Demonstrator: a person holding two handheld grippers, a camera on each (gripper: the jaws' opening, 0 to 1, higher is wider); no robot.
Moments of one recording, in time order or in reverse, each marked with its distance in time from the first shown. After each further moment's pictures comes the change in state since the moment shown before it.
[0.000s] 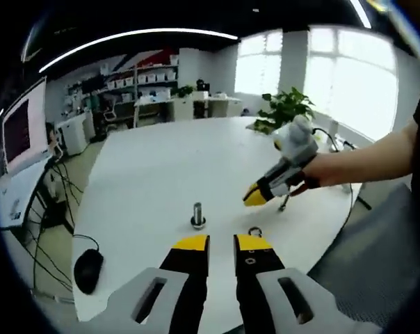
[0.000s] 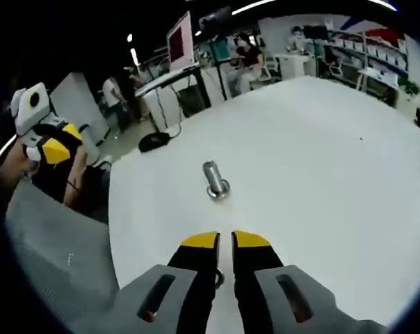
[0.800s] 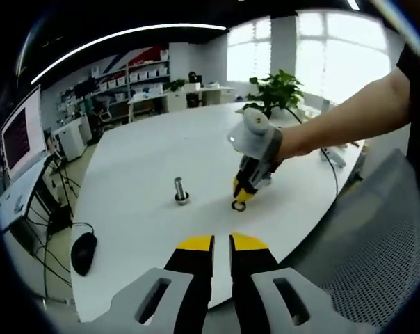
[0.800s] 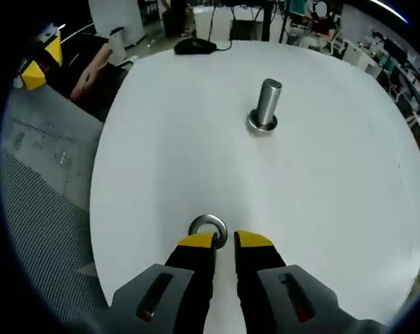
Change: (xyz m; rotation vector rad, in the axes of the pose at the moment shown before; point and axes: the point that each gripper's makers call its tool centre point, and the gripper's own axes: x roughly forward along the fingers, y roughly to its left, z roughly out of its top) left arm -0.007 -0.032 -0.045 0.113 0.094 0.022; right arm 0.042 0.011 -0.055 -0.317 0.341 0.084
